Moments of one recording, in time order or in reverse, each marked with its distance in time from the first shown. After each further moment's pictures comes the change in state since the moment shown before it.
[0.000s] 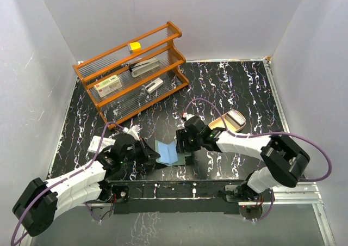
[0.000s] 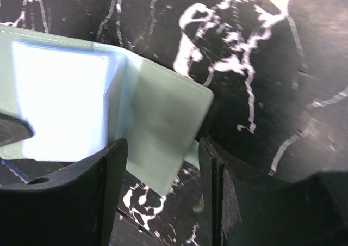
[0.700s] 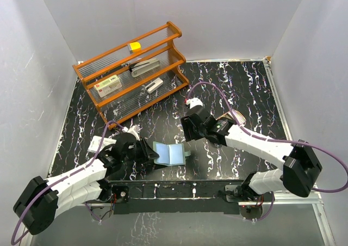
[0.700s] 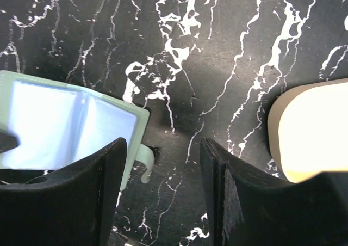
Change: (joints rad) left arm 0.000 0.017 0.028 -0.086 -0.039 0.053; right arm -0.001 -0.157 0.220 -0.361 0.330 -0.182
